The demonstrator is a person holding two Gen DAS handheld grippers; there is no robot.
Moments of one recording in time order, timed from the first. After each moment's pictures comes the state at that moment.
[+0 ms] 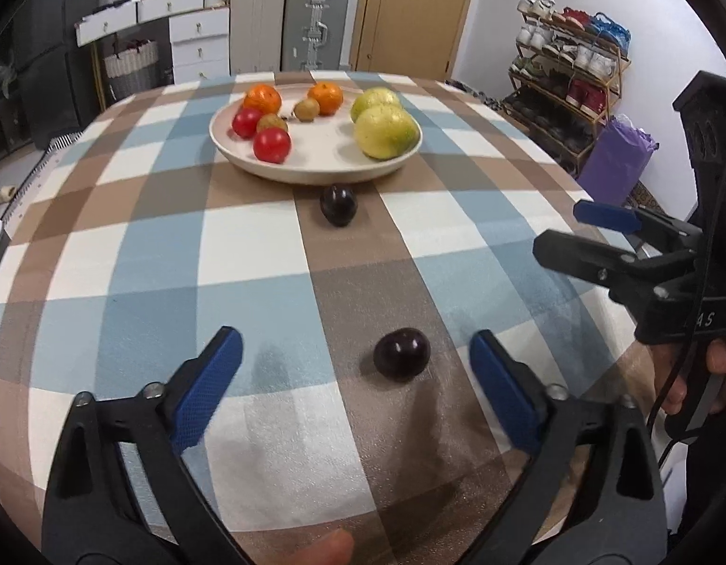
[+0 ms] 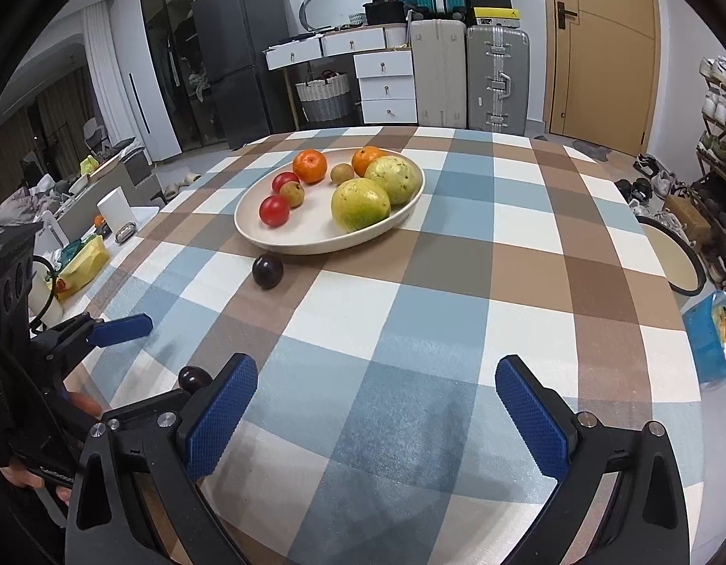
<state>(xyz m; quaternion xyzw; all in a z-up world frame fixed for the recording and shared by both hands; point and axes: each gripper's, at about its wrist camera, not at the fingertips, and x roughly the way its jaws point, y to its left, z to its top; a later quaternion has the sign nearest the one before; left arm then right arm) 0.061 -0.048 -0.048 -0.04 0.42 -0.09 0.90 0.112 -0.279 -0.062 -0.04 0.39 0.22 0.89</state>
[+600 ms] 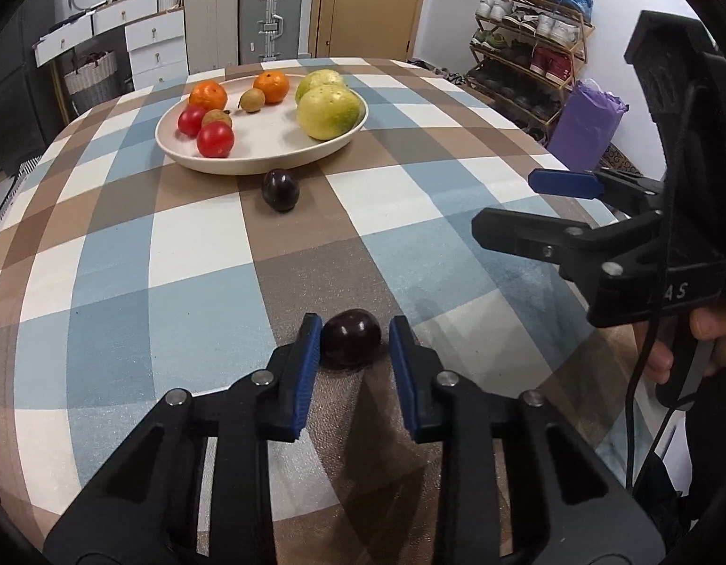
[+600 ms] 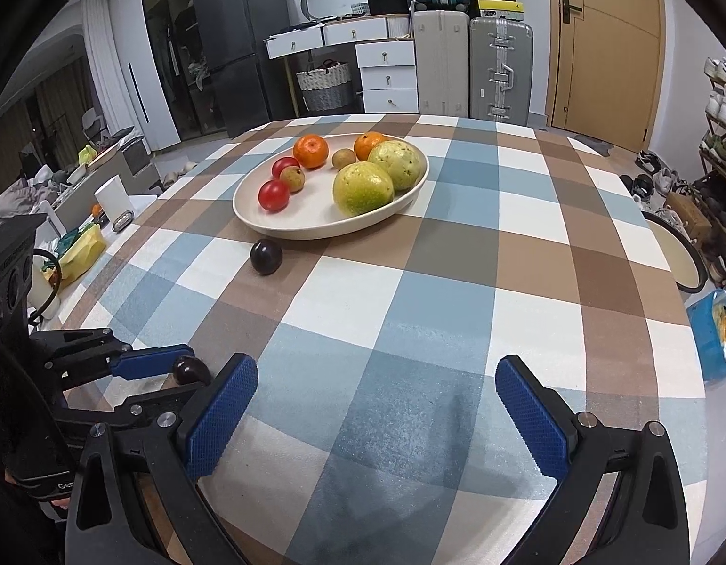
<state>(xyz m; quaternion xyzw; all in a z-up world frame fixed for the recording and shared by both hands) 0.057 -0.069 -0.050 0.00 0.43 -0.15 0.89 0.113 -0.274 -0.068 -0.05 0.41 0.22 0.88</state>
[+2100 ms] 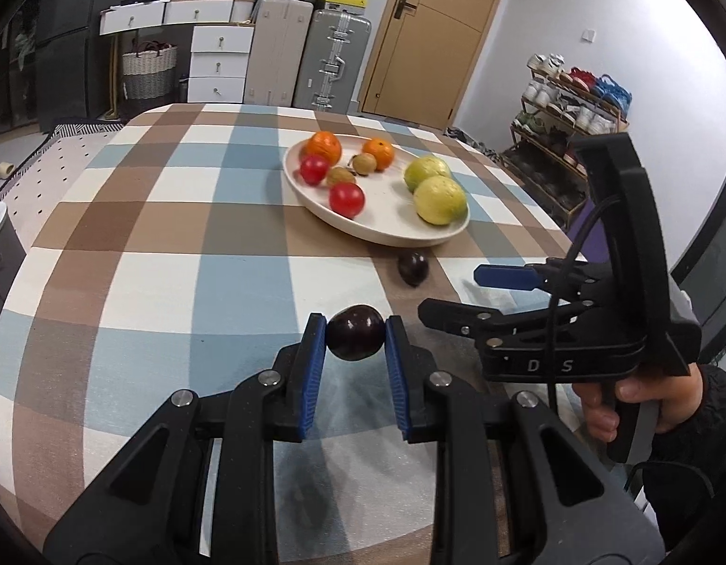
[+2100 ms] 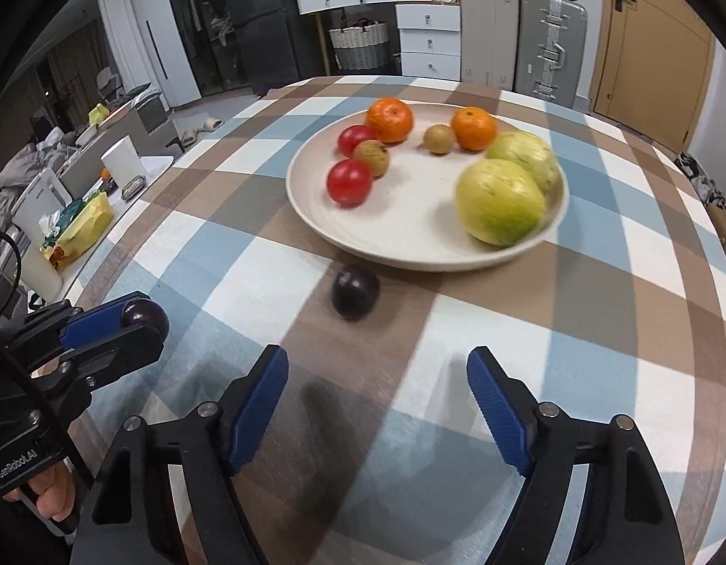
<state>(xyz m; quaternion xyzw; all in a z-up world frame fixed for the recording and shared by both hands) 0.058 0.039 -0.027 -0.11 0.36 -0.10 0.92 0.159 -0.166 -0.087 -0.09 0.46 0.26 0.85</state>
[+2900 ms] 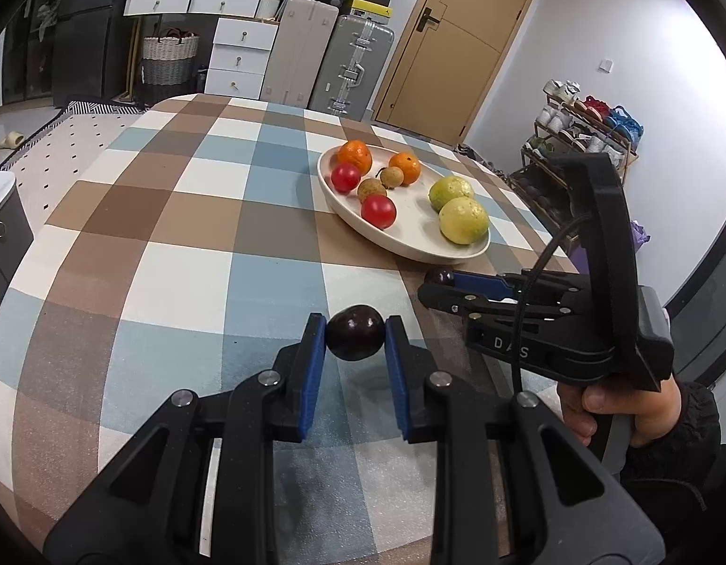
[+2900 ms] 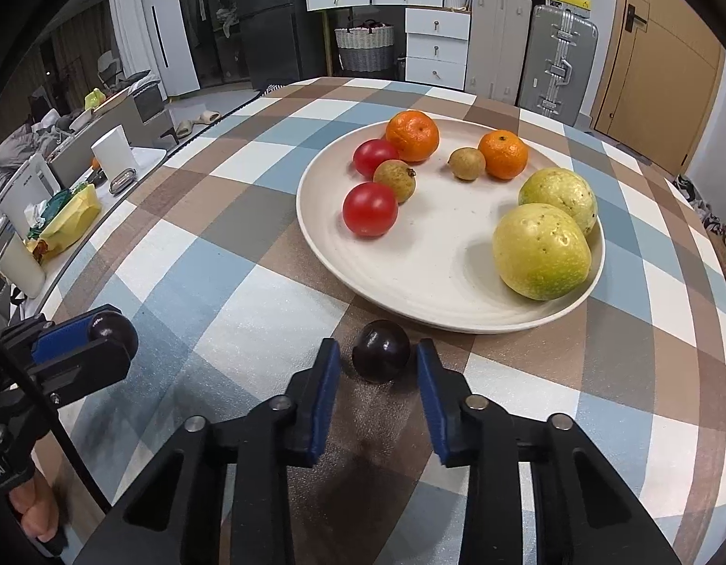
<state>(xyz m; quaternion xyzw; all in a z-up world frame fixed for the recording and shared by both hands) 0.056 0.060 -0.029 -0.15 0.36 -0.08 0.92 0.177 -0.136 -0.092 -0.12 0.44 0.25 0.85</state>
